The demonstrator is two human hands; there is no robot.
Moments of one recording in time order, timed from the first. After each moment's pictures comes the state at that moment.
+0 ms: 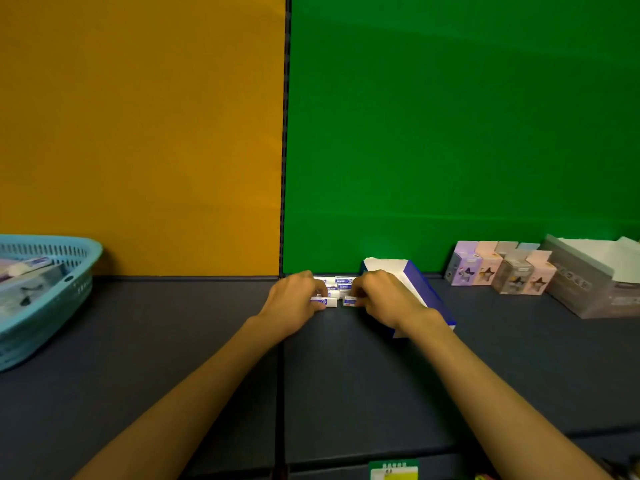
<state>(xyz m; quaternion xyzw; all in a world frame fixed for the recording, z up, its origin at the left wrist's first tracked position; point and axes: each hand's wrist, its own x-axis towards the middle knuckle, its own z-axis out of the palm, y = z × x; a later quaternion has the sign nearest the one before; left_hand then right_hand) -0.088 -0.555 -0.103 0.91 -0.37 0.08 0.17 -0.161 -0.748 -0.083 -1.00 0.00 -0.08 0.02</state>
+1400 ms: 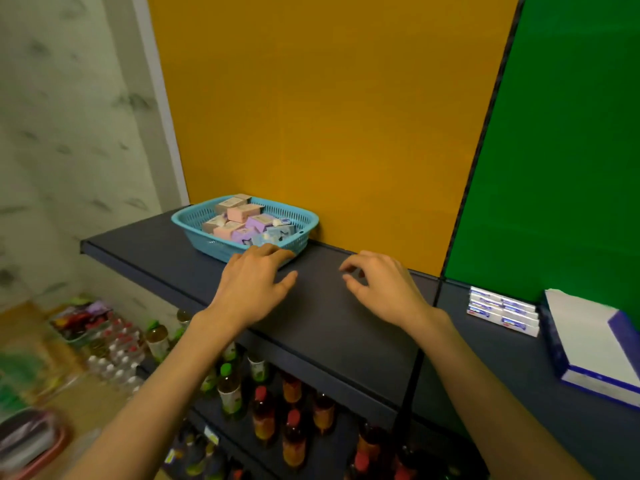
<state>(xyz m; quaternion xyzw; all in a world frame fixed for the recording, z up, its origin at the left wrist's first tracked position) -0.249 -0.275 -0.035 0.98 -0.02 0.21 0.05 -0.189 -0.506 -0.038 -0.91 -0.32 -0.19 0.18</state>
